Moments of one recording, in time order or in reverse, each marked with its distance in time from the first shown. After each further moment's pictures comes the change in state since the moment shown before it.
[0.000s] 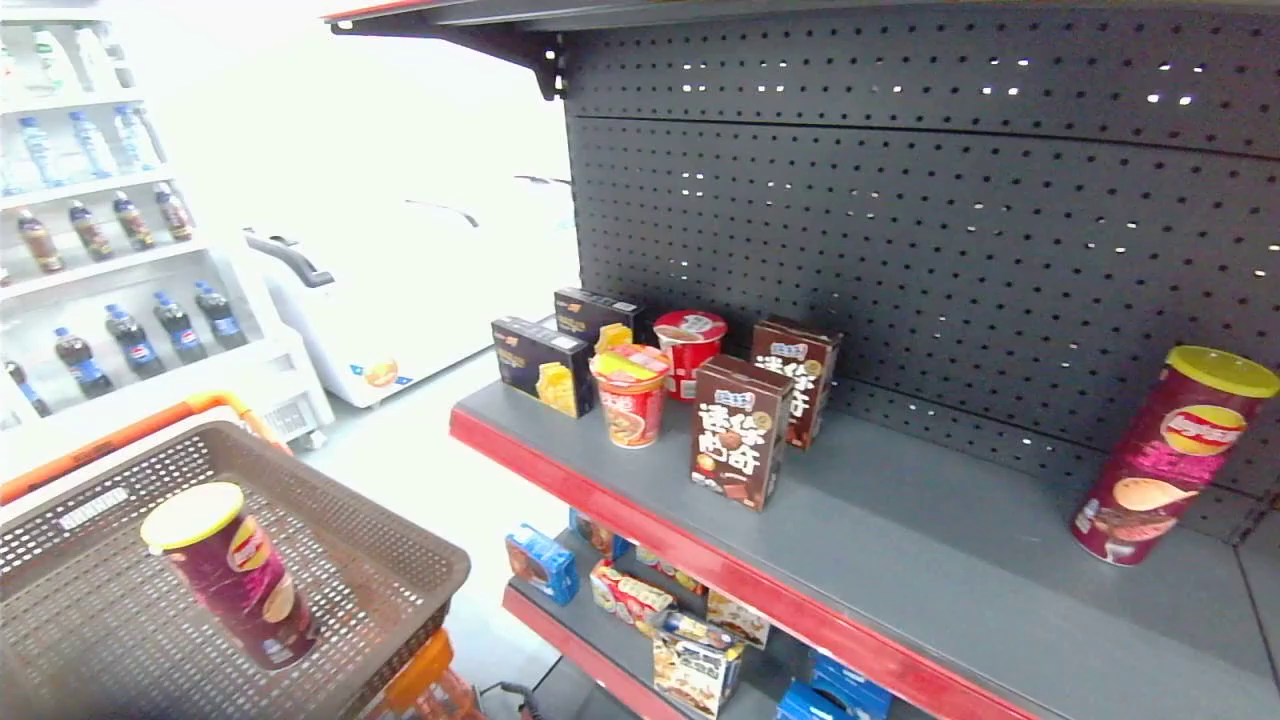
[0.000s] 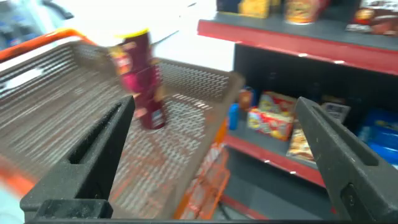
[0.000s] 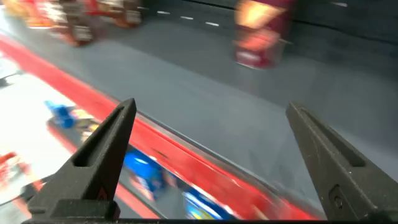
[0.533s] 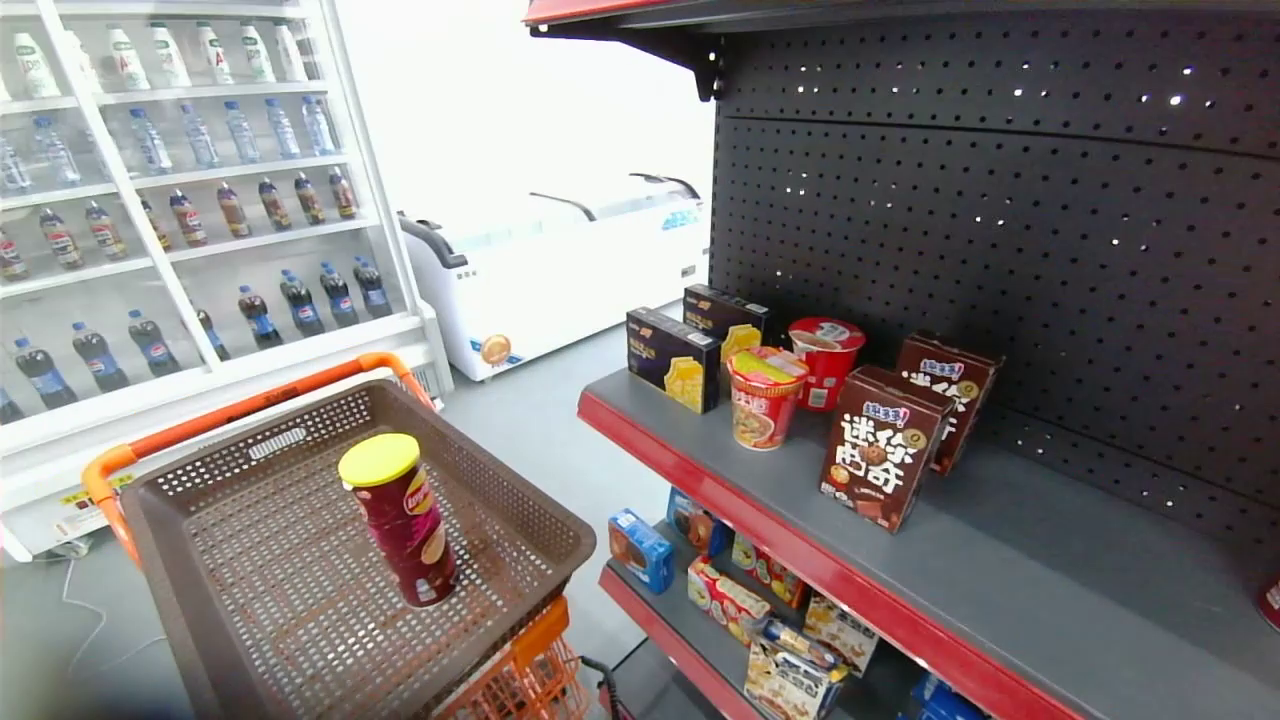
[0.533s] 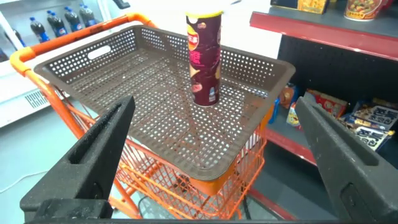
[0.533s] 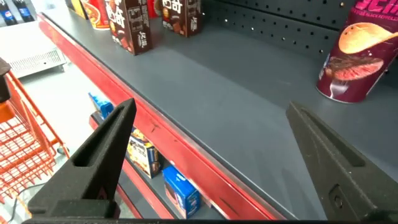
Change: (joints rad) left arm 0.000 0.000 0.000 0.000 0.000 0.000; right arm 0.000 0.000 0.000 0.000 0.000 0.001
